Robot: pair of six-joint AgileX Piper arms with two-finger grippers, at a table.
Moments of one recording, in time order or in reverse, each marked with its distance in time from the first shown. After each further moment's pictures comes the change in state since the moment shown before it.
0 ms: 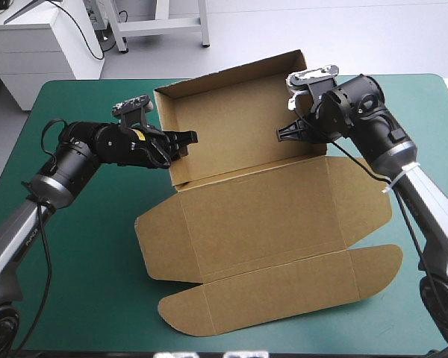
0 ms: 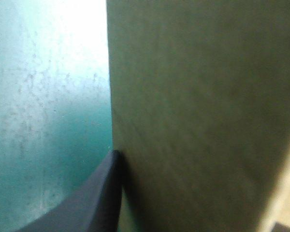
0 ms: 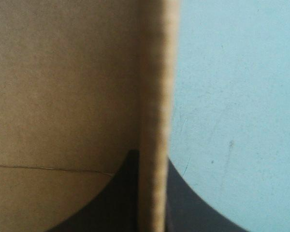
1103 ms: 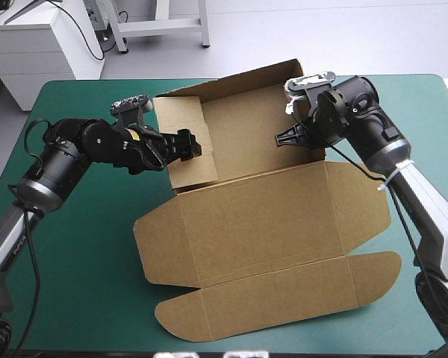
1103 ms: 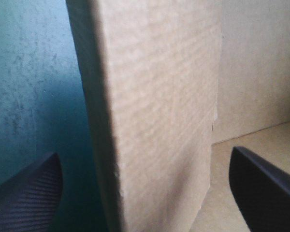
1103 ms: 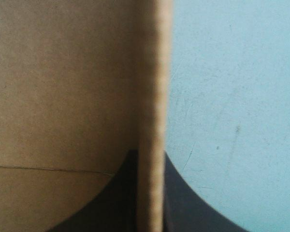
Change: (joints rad) left arm -0.001 -0.046 -0.039 -0.040 0.115 0.008; right arm 0.000 0.023 0.000 0.018 0.042 0.002
